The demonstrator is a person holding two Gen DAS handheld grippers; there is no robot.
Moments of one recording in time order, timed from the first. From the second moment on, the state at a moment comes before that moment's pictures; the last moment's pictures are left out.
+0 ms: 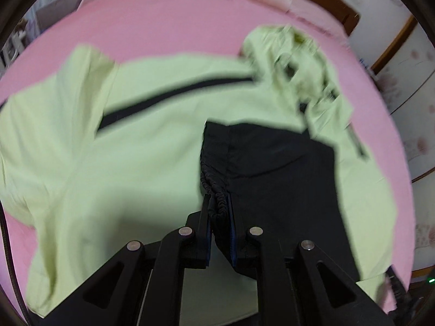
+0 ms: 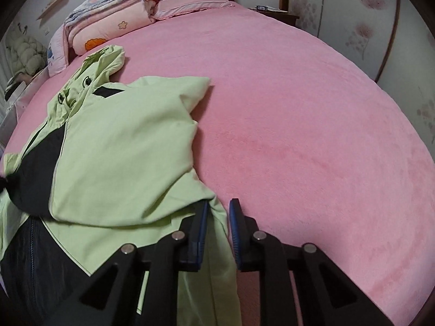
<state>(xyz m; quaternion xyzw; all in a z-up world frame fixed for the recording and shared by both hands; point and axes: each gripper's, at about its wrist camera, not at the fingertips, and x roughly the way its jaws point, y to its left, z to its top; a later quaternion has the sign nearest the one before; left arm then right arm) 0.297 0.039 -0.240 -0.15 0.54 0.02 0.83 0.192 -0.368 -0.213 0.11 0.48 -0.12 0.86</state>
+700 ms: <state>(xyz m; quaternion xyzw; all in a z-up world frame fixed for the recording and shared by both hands) 0.297 0.048 -0.236 -0.17 0.54 -0.05 0.82 0.211 -0.333 -0.217 -0.05 0.49 -0.04 0.87</state>
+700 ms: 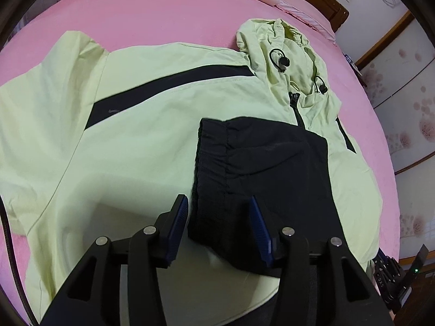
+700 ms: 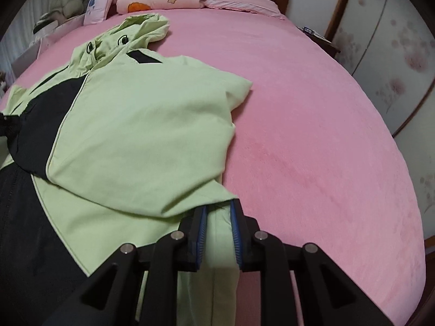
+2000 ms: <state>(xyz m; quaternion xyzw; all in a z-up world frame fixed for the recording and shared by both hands) 0.350 -0.028 -0.203 -0.08 0.50 -0.07 0.86 0.314 -0.279 -0.177 0.06 0.49 0.04 0.87</state>
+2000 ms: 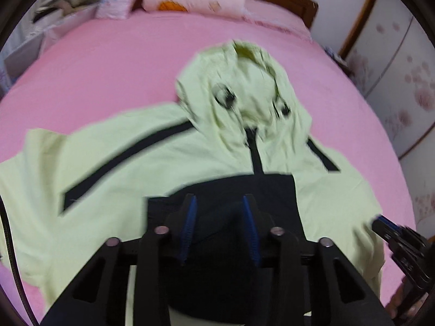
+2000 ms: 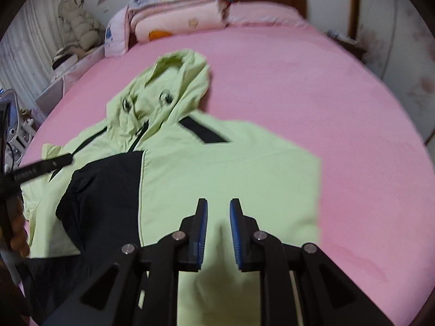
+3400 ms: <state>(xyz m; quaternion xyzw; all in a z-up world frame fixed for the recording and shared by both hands) 0.238 -0.012 -0.090 -0.07 0.44 -0.09 0.89 0.194 -0.280 -0.070 0.10 0.42 -0.02 0.90</state>
